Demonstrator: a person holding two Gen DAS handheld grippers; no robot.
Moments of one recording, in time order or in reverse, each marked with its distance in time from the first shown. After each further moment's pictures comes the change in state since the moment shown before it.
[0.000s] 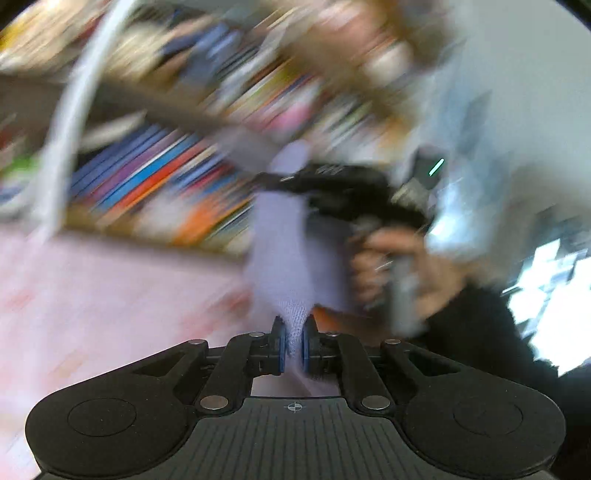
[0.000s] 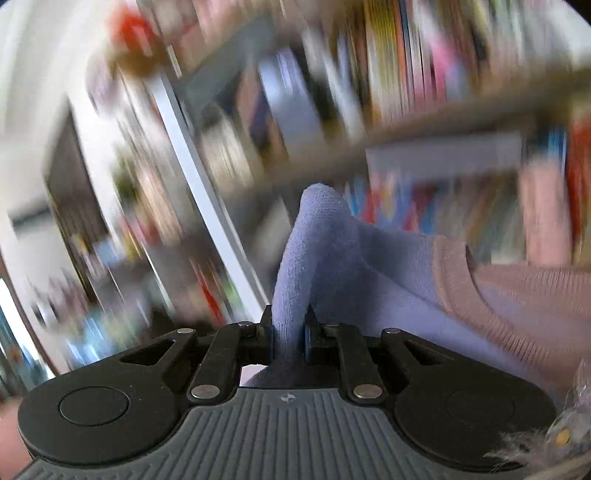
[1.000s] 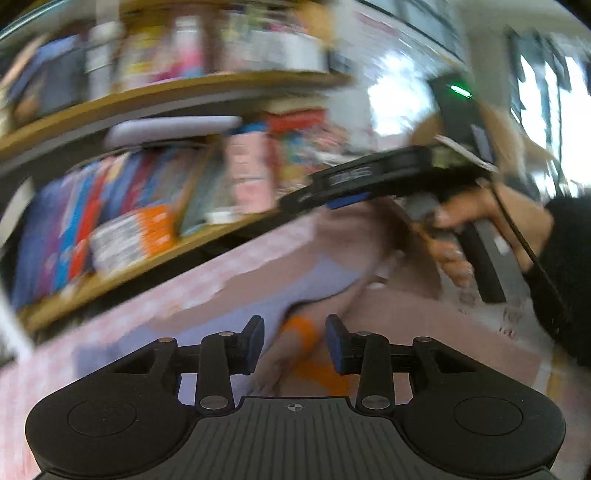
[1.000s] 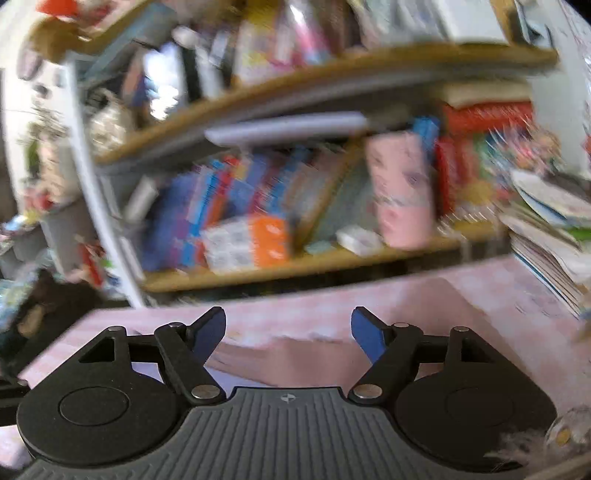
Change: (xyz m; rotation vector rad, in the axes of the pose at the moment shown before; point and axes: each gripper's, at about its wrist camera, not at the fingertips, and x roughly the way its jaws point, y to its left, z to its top) left arm 0.141 -0.111 0.032 0.635 0.140 -0.007; right arm -0.069 -0.106 -0.029 -0.029 -0.039 -0.309
